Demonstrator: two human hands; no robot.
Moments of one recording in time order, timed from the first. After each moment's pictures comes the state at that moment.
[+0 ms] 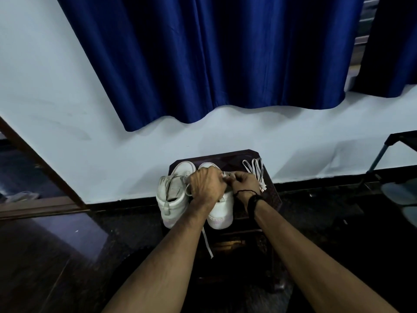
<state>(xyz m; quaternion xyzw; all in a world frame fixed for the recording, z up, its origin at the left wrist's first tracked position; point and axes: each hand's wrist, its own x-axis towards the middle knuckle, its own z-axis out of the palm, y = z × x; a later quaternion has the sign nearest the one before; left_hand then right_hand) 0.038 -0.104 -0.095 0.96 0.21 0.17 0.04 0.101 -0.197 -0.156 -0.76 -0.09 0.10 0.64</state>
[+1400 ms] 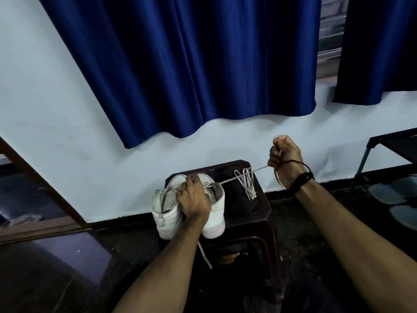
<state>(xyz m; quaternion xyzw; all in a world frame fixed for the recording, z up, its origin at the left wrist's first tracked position) 0.033 -0.104 -0.116 0.93 0.31 0.21 -0.02 0.137 -0.319 -0.047 -0.47 -0.08 0.06 0.88</state>
